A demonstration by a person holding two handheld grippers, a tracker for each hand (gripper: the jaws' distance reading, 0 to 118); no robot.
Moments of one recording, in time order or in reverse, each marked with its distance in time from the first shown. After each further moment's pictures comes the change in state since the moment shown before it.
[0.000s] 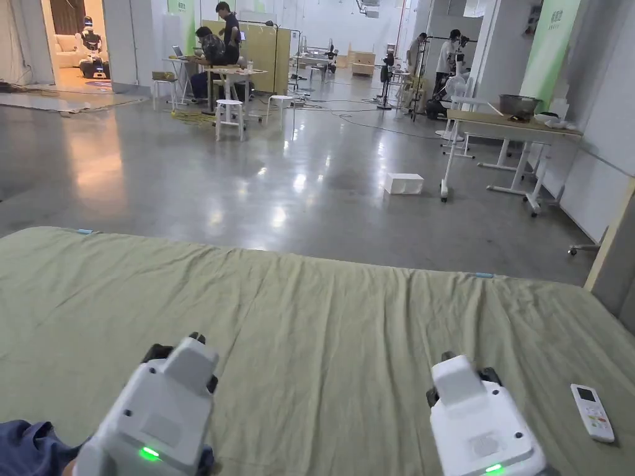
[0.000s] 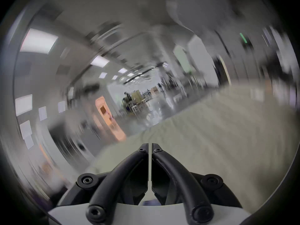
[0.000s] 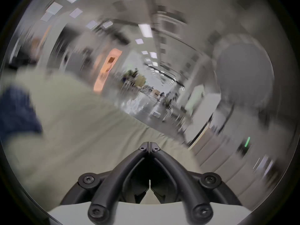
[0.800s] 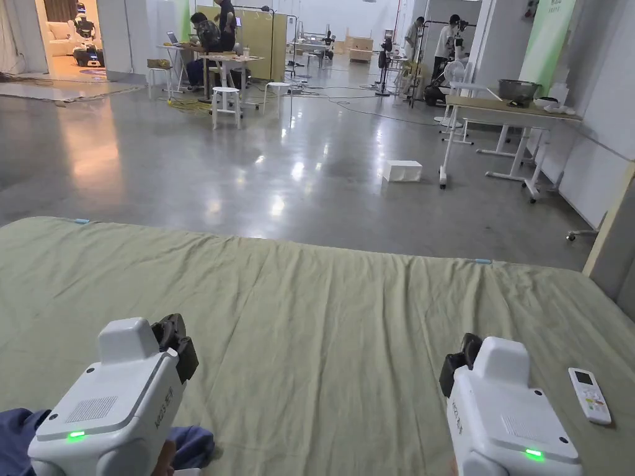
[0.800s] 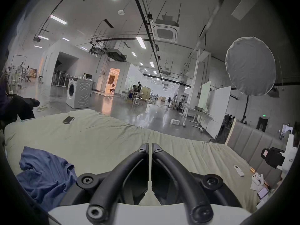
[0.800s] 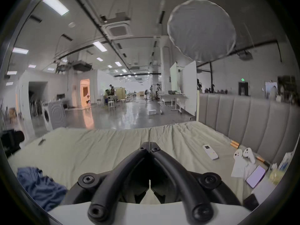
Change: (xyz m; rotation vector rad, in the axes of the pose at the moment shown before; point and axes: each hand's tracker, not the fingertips) left arm -0.044 -0.020 0.006 0.033 -0.011 1.007; right arm 0.028 -0.011 0.011 -0.064 -0.132 -0.926
